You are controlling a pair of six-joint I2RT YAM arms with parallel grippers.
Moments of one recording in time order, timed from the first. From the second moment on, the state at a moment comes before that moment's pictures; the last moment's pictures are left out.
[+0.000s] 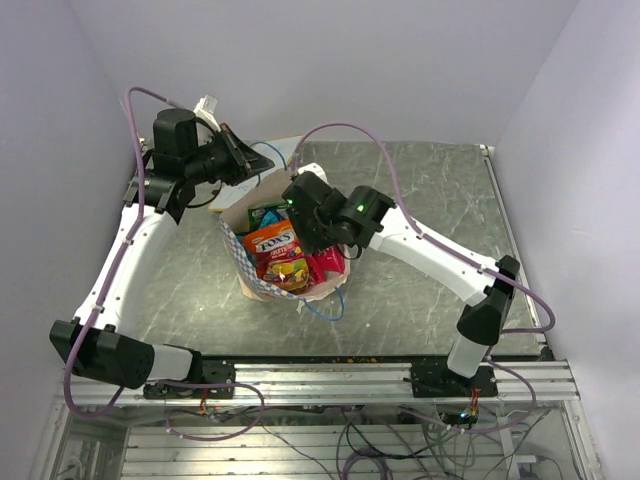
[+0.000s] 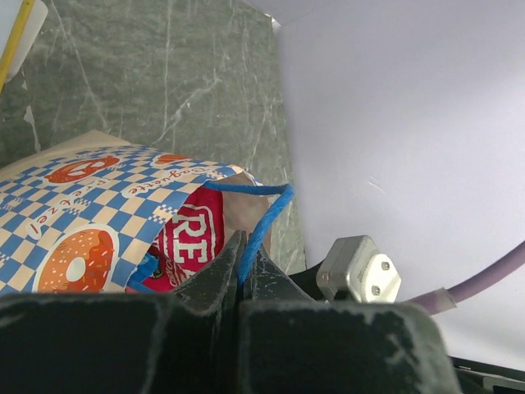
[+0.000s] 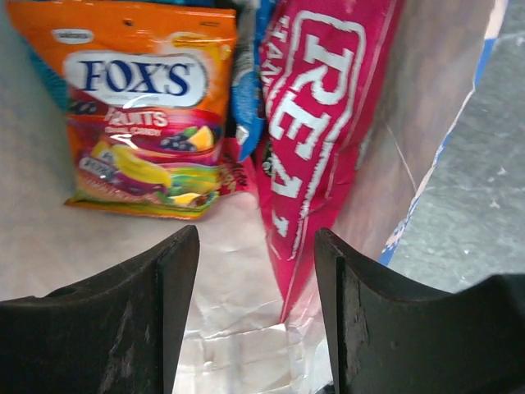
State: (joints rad) left arm -0.24 1.33 1.49 -0.52 0.49 -0.83; right arm 1.03 1.76 1.88 -1.11 0.37 0.42
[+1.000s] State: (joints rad) left arm -0.24 1.36 1.54 -0.55 0.53 -0.76; right arm 1.03 1.91 1.86 -1.04 0.71 0.47
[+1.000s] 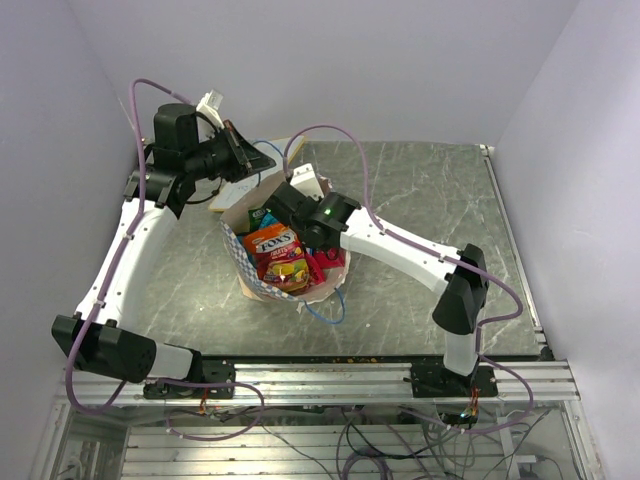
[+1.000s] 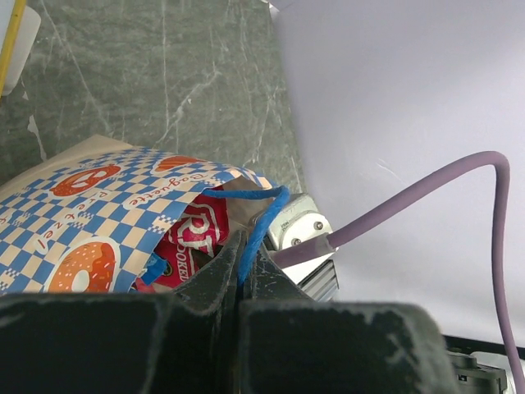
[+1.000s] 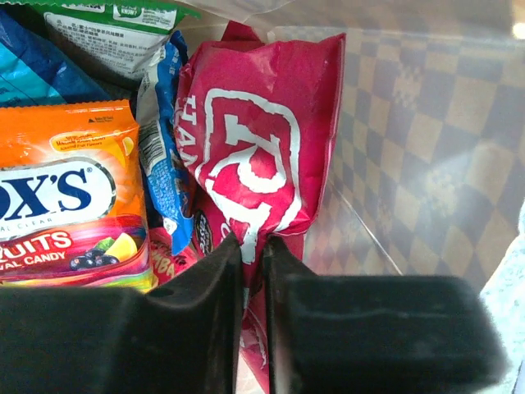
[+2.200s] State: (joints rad) left arm -0.24 1.38 1.56 -0.58 0.48 -0.81; right arm 1.05 1.68 2.40 -1.19 0.56 0.29
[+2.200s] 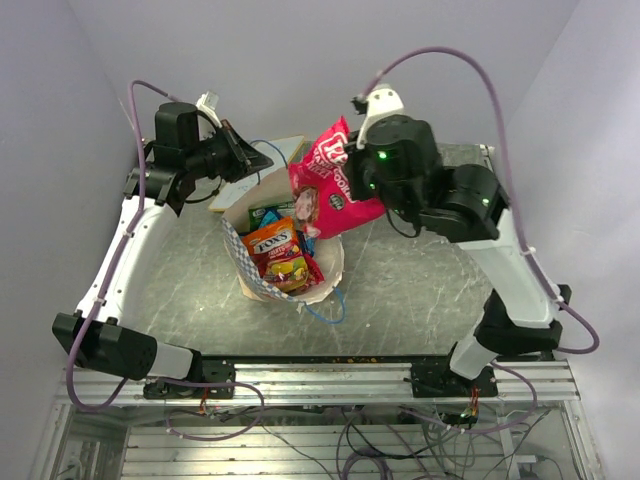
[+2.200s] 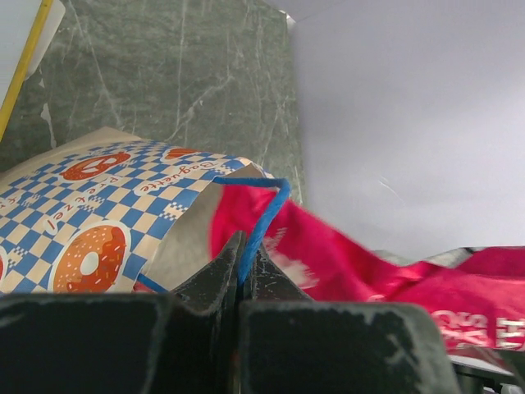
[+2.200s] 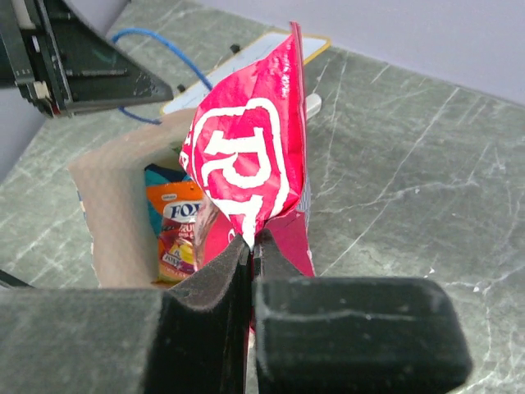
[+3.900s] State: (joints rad) left arm -0.24 1.38 1.62 -0.70 0.50 -0.69; right arm -0.09 1.67 1.05 -0.25 -0.15 0.66
